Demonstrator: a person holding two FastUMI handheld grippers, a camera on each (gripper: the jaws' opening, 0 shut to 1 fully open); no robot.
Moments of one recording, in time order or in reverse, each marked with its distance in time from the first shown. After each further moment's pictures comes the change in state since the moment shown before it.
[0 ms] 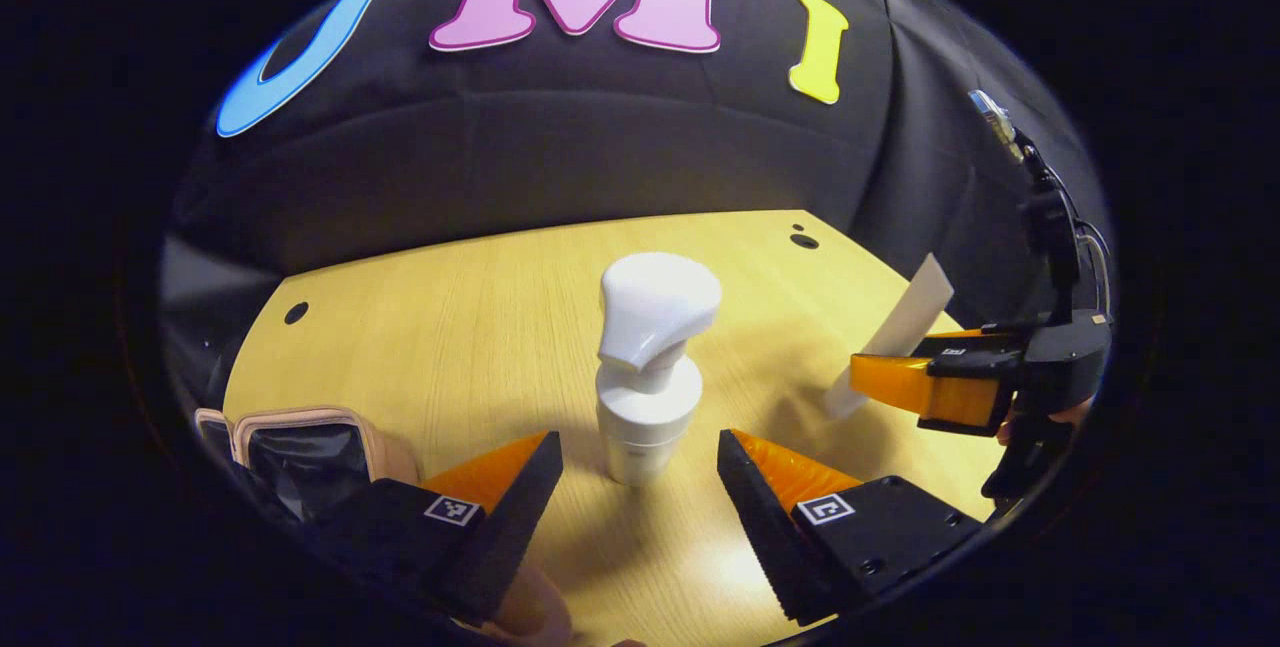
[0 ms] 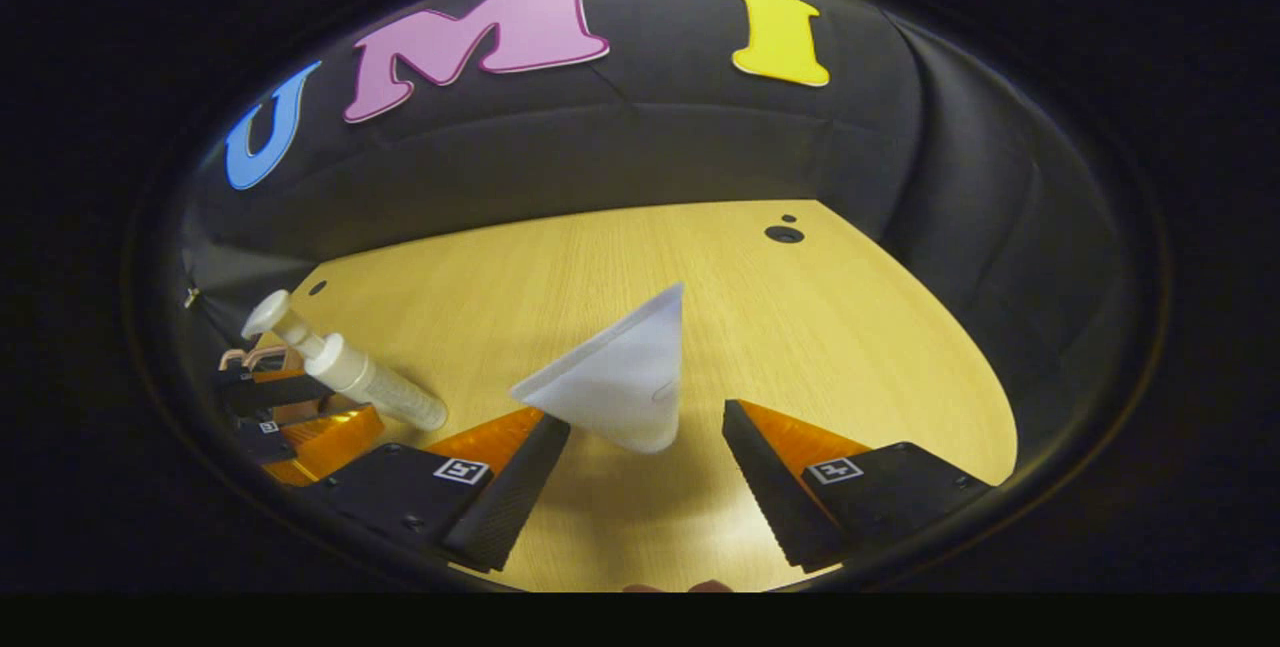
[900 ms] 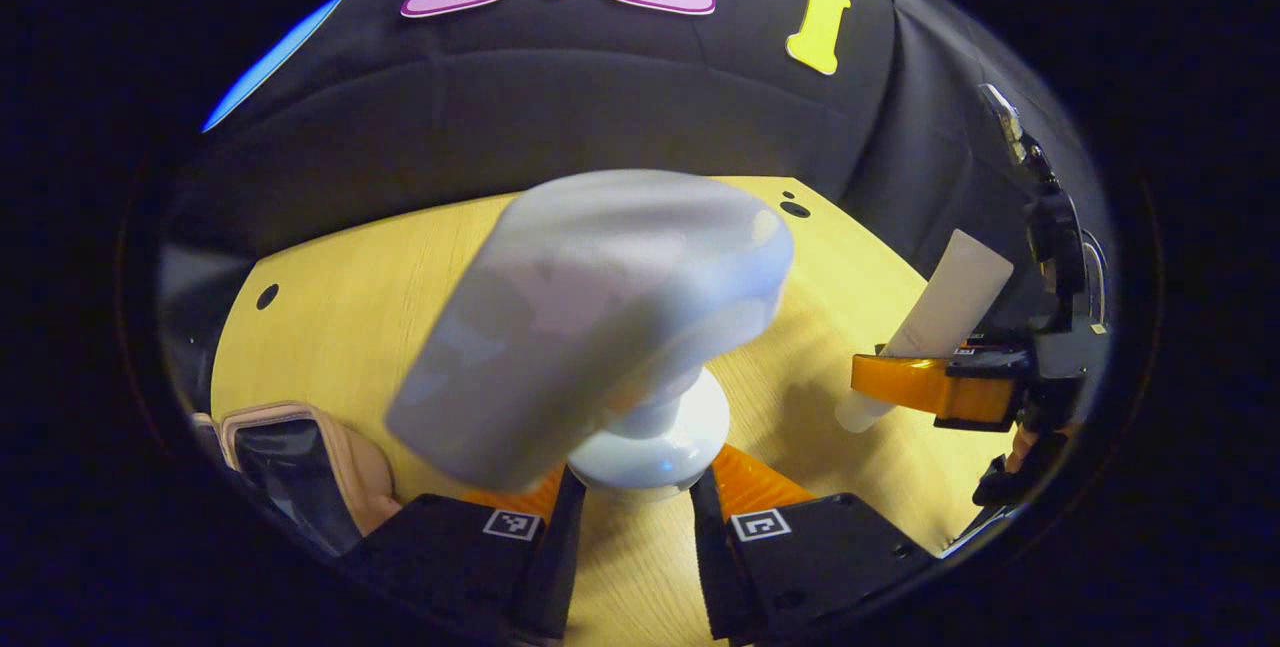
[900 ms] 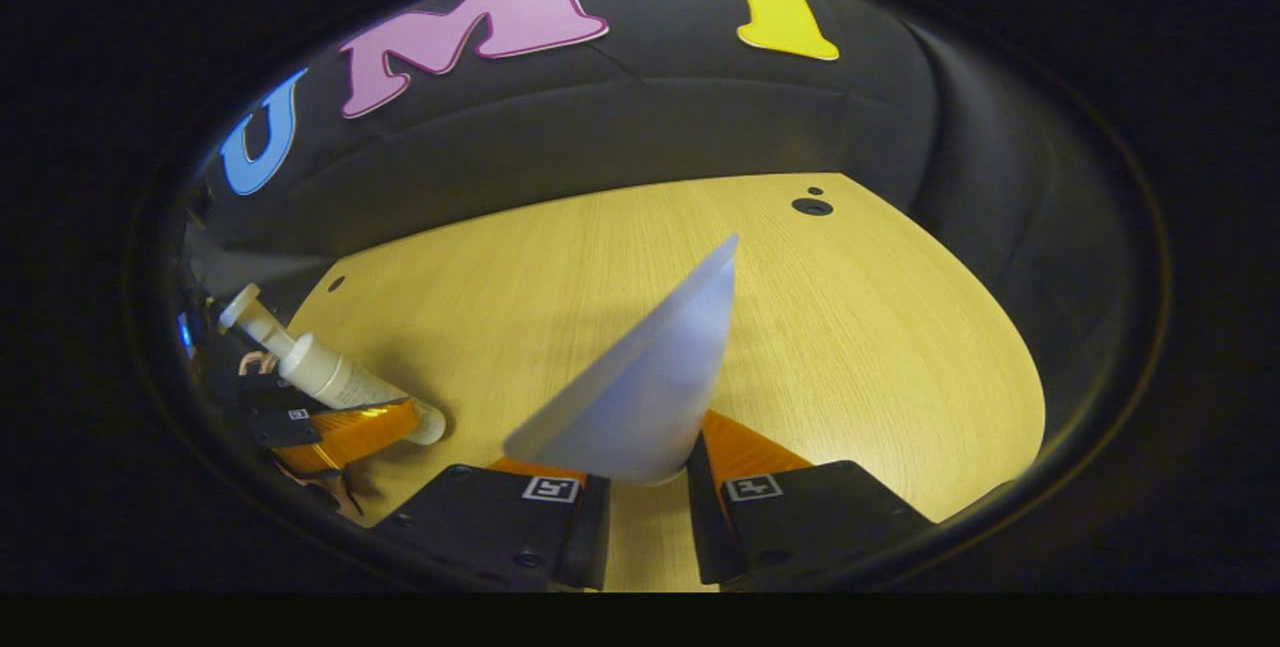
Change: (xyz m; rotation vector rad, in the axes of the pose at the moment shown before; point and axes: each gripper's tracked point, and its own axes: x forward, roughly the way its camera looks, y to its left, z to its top) left arm -0.021 -0.012 -0.010 -0.026 0.116 -0.102; right arm -0.020 0.021 -0.009 0.019 0.056 0.092
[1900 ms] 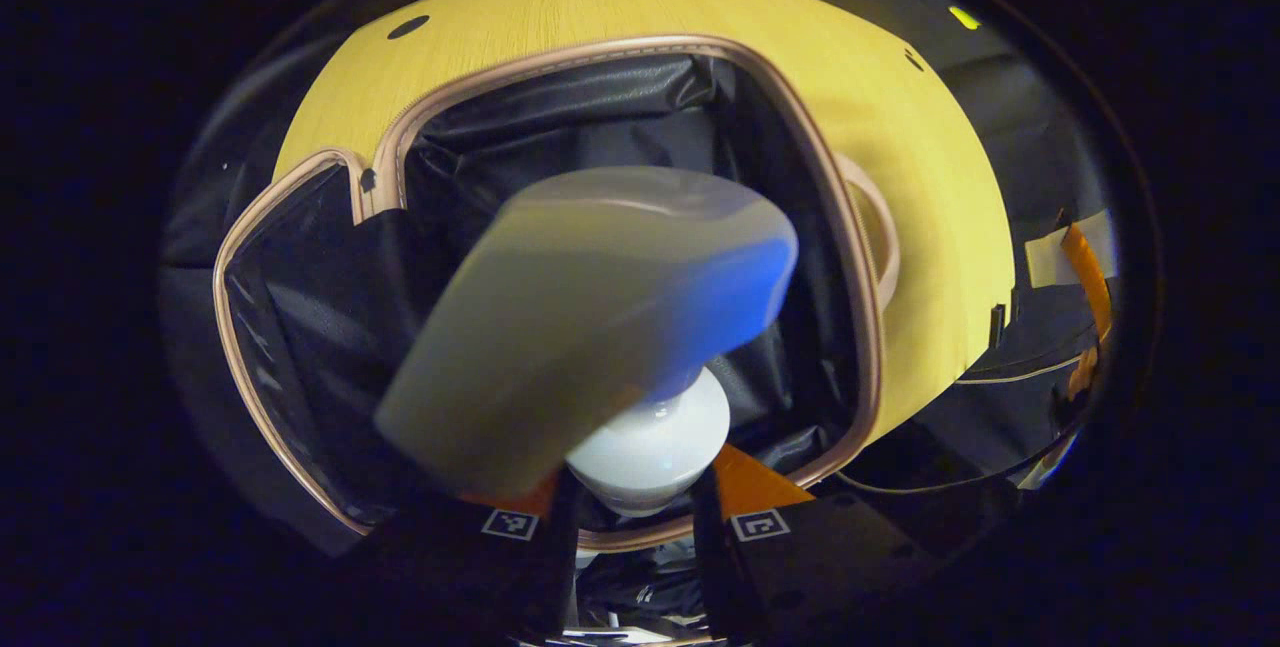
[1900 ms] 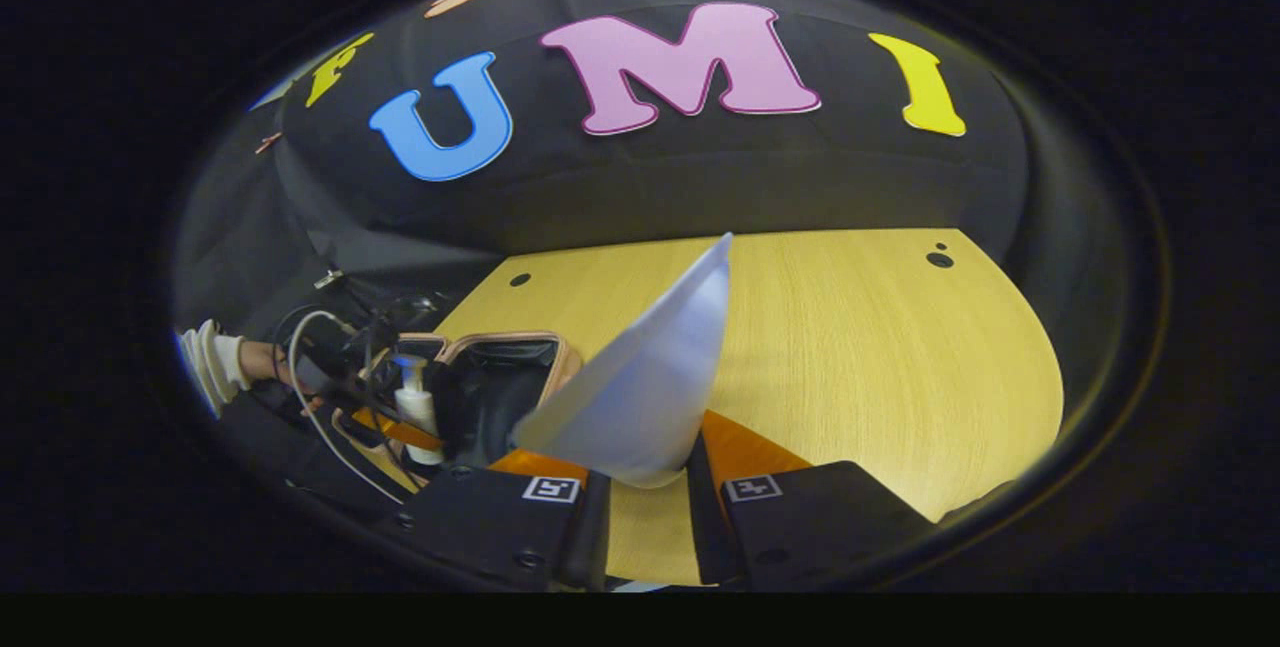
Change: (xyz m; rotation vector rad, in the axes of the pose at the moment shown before) left arm -0.125 0.144 -0.174 -0.155 0.855 0.045; right arm -0.135 0.185 -0.012 -0.111 -0.080 0.272
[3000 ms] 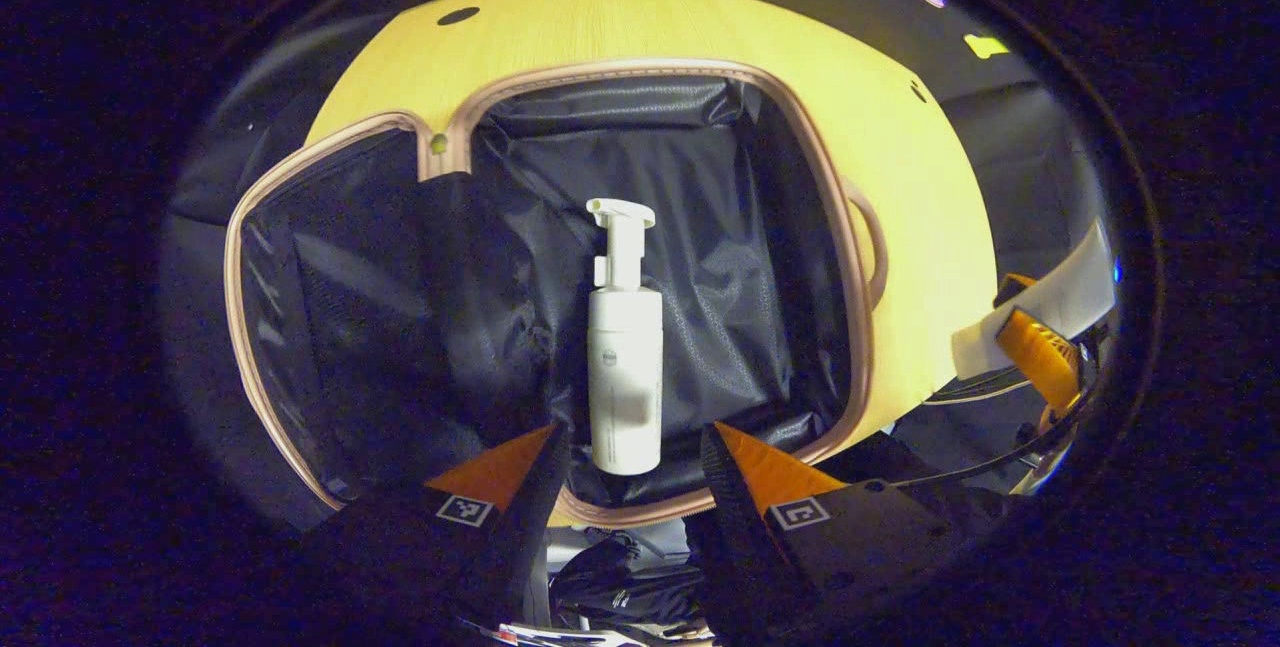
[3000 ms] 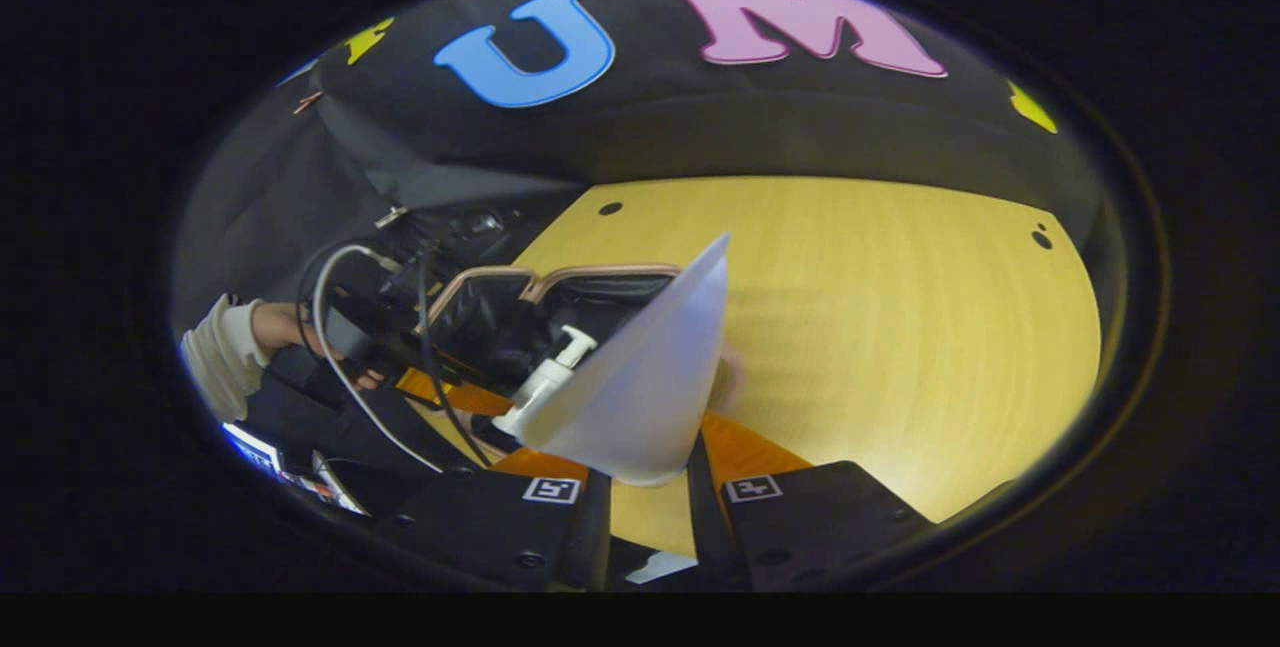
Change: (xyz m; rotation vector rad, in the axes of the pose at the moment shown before) left arm -0.045 -0.001 -0.023 -0.102 -0.189 -0.101; right arm 0.032 0.123 -0.062 -0.062 0.315 0.248
